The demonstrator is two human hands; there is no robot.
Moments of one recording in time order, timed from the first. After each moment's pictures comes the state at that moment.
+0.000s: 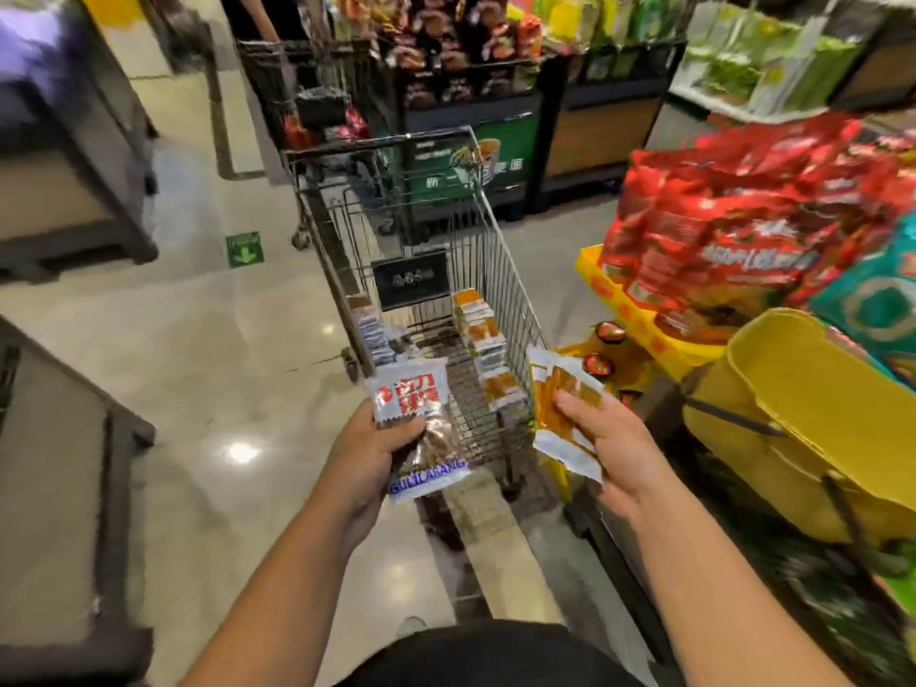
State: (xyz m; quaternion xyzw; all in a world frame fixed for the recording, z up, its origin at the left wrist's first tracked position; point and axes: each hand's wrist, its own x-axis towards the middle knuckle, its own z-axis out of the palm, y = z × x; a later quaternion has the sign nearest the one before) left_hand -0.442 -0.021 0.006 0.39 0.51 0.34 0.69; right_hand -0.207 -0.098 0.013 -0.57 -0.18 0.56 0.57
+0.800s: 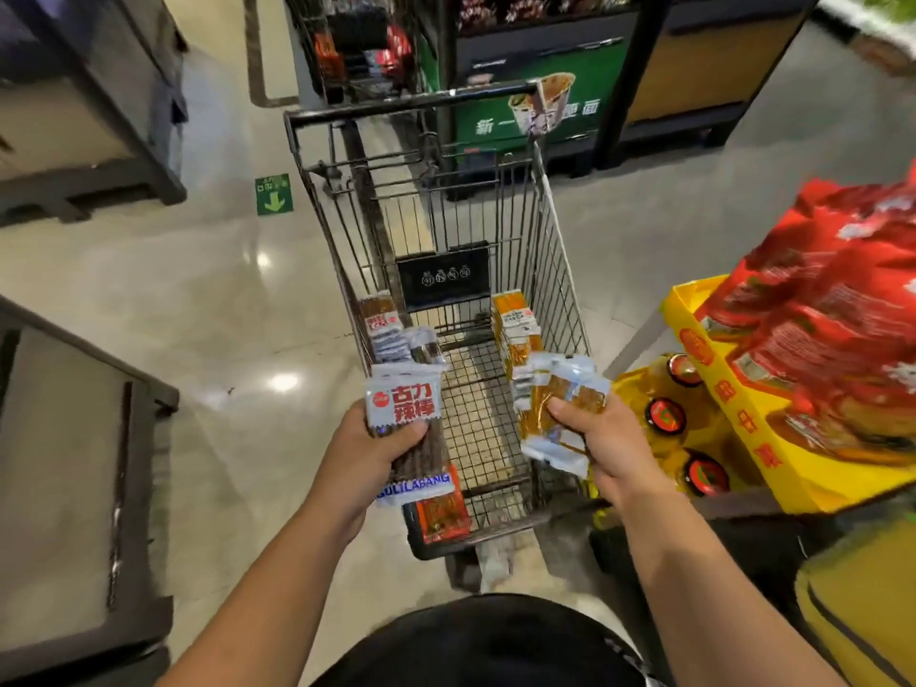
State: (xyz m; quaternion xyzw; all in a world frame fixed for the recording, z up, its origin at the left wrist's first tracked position) left_hand -0.386 0.183 -0.046 0.40 0.60 0.30 0.62; right_hand -0.123 0.145 -0.084 -0.63 -0.16 0.56 0.52
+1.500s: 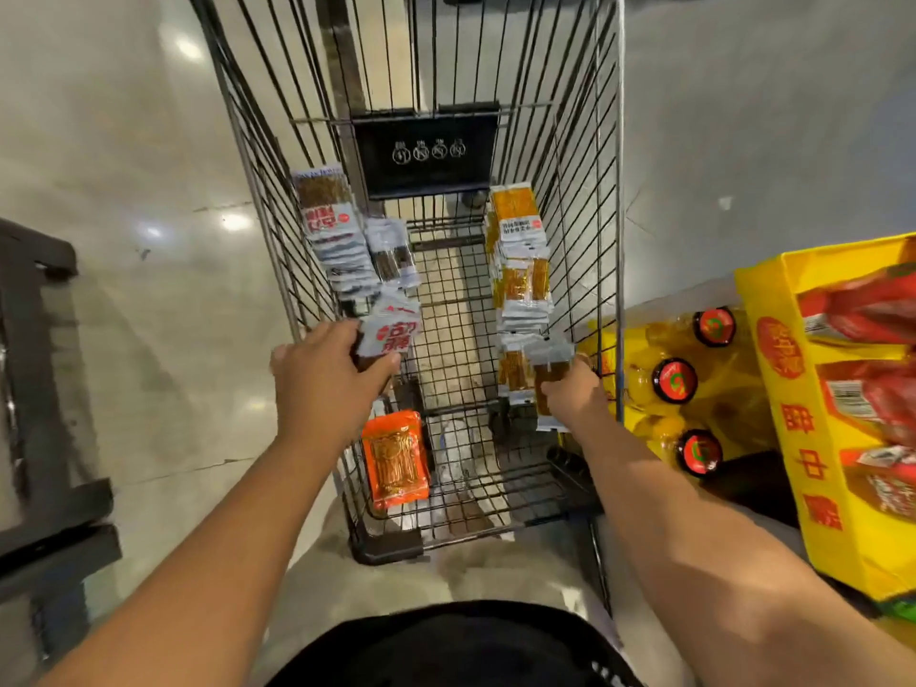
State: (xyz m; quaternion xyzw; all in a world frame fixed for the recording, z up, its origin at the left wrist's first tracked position) left_hand -0.352 0.304 -0.183 0.65 0.70 0.11 0.28; right_hand -0.072 0.261 -0.269 -0.85 -0.28 0.44 0.03
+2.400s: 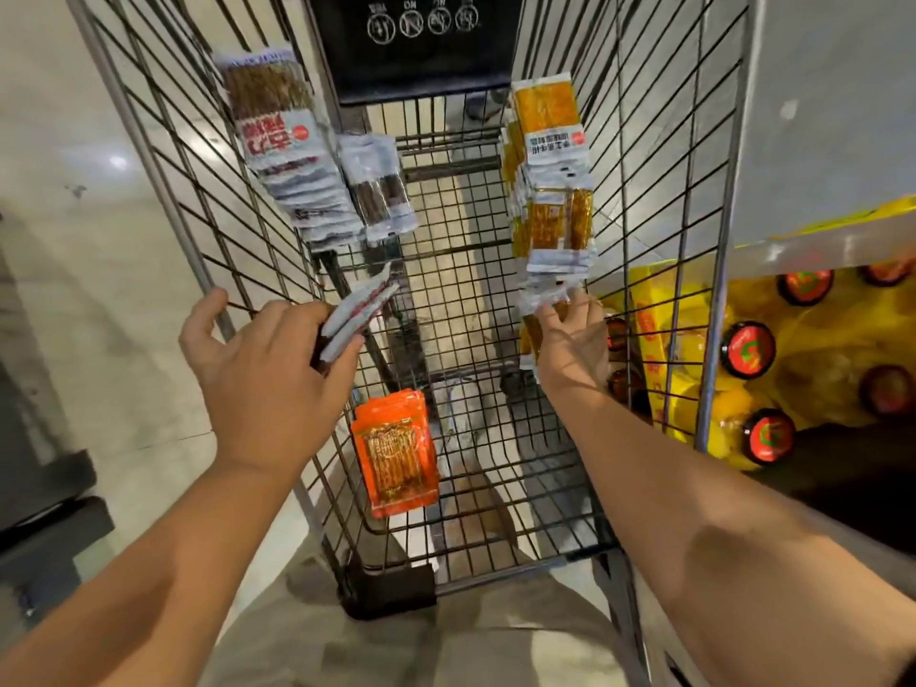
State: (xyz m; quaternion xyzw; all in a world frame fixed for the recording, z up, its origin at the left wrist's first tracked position) left_hand -0.375 0.319 -0.272 0.77 0.64 0.04 0.07; right_hand -0.080 0.277 -0.425 -0.86 -0.44 0.25 0.01
